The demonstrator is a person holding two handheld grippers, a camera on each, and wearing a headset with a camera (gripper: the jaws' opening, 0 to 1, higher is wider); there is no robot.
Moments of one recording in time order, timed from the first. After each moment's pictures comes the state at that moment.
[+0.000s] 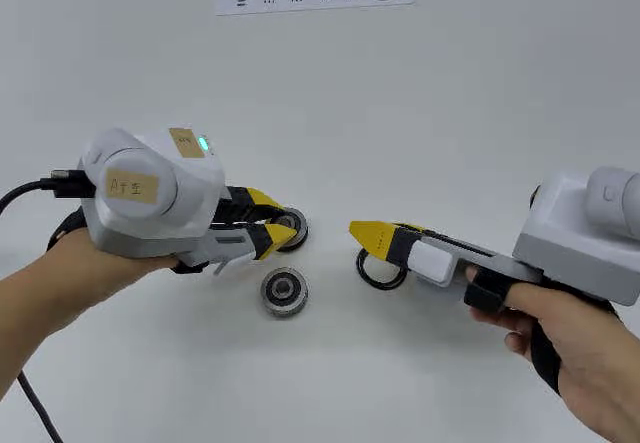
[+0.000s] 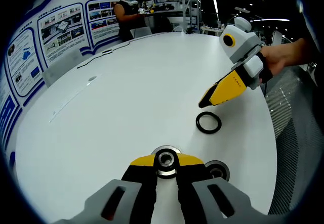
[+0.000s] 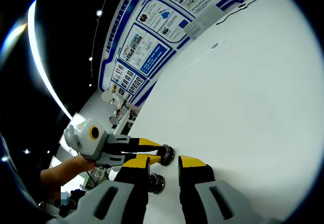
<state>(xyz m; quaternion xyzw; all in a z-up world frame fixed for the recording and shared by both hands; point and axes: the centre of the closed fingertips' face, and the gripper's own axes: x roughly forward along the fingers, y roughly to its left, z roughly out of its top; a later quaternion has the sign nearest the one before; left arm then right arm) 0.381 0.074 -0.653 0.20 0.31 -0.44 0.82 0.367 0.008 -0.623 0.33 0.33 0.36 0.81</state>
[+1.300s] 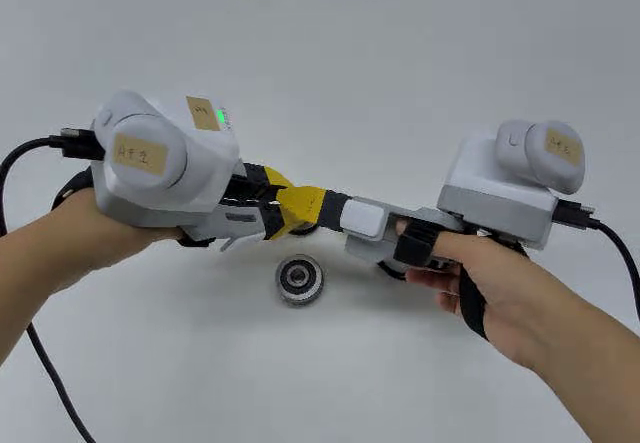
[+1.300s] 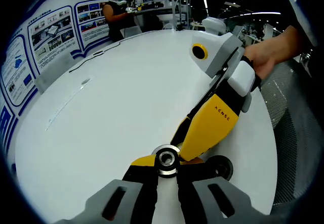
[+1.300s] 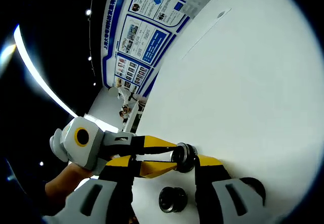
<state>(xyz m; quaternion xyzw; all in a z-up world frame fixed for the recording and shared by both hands) 0.384 0.076 -0.654 0.22 0.31 -0.48 0.79 0.378 0.079 -0.638 0.38 0.39 0.39 0.74</state>
